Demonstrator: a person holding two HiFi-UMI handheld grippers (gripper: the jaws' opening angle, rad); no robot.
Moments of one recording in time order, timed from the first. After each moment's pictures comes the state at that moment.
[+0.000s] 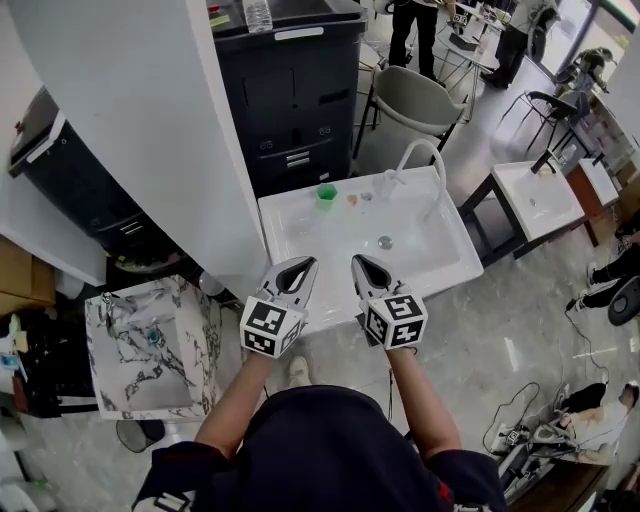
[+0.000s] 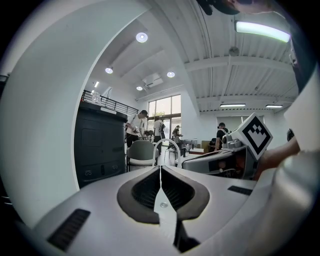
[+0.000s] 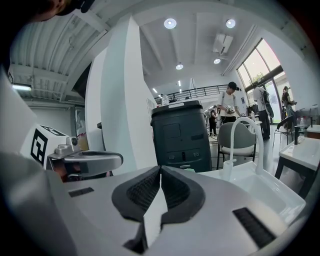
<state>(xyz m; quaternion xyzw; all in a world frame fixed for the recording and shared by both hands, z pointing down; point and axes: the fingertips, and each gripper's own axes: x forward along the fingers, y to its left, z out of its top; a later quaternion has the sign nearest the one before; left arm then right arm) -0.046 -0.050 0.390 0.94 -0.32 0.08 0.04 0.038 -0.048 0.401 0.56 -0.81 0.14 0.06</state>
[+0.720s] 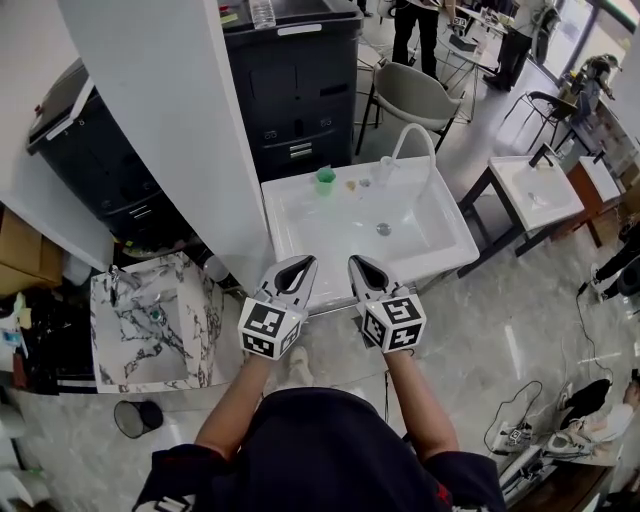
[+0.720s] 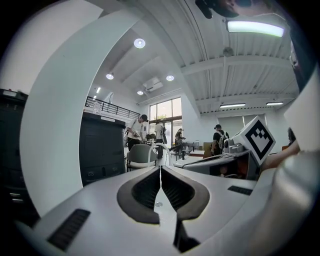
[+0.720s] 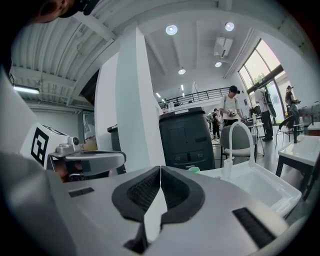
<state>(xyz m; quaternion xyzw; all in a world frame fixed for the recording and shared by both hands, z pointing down) -0.049 0.034 0.372 0.94 -0.34 0.06 0.02 0.028 0.035 0.389 0.55 -0.83 0.12 0.04</state>
